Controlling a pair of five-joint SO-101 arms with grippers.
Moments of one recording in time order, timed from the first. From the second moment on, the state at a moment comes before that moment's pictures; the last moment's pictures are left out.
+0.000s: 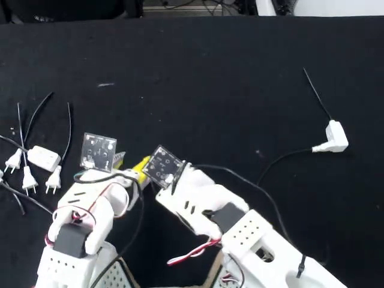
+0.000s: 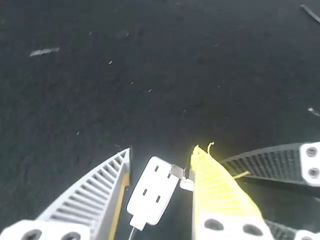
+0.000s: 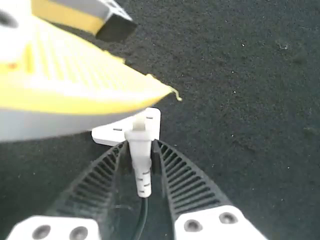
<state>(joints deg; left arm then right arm) 11.3 -97.4 81.5 54.2 2.8 -41.7 -55.9 82.0 22.3 16.8</state>
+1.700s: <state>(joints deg) 10.5 -98.1 84.0 53.8 0.2 -41.8 -74.2 83.6 32.8 10.1</state>
